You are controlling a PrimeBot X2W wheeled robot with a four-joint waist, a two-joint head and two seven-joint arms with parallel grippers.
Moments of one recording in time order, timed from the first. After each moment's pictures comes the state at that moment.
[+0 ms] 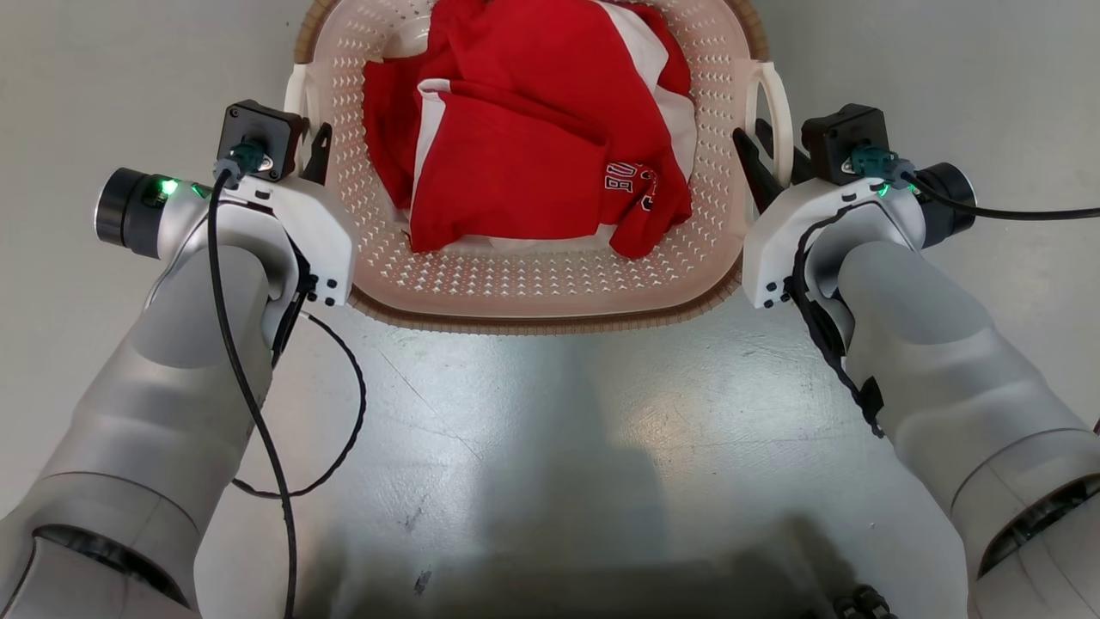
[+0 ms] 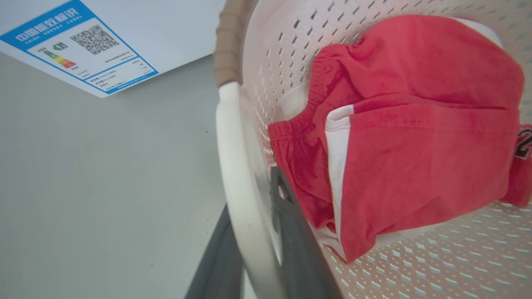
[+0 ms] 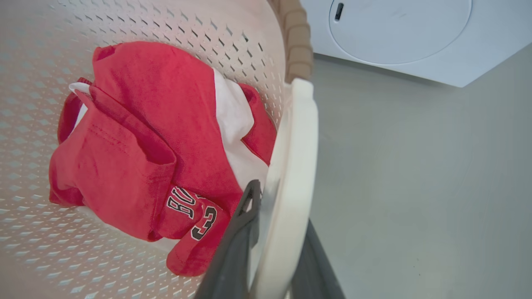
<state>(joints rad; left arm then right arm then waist) -1.07 0.22 -0.80 1.13 -0.56 0.00 -0.24 -1.11 -0.07 0.76 1.28 0.57 0.11 -0.26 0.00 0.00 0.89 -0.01</state>
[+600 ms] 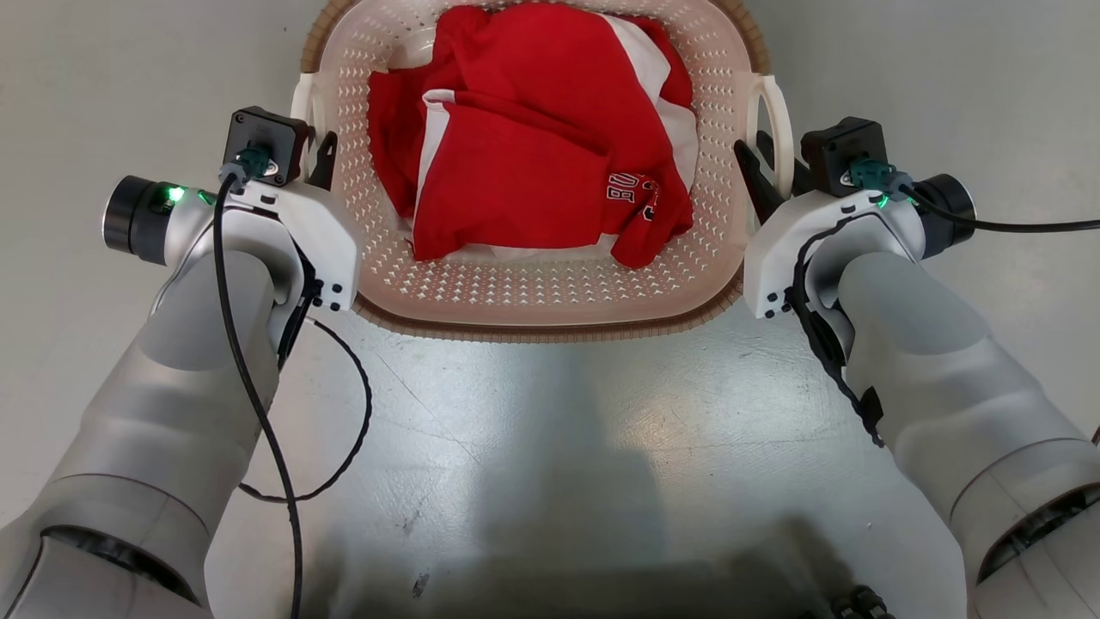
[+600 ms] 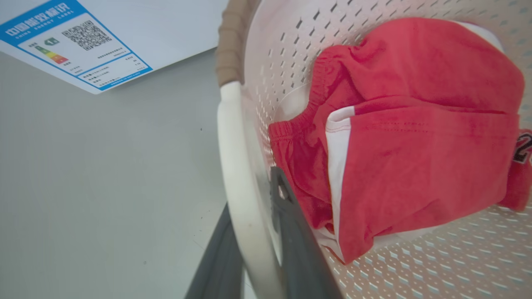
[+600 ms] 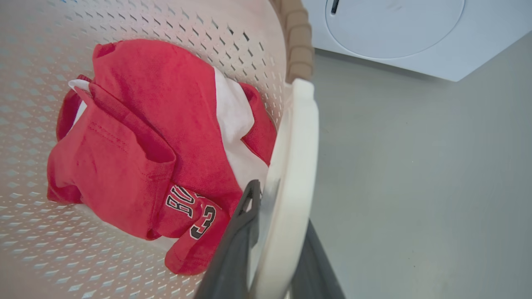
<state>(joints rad) -1.07 0.19 -0.75 1.17 -0.53 -0.01 -0.25 -1.09 -0.07 0.71 1.27 0.51 0.11 -0.26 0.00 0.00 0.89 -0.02</state>
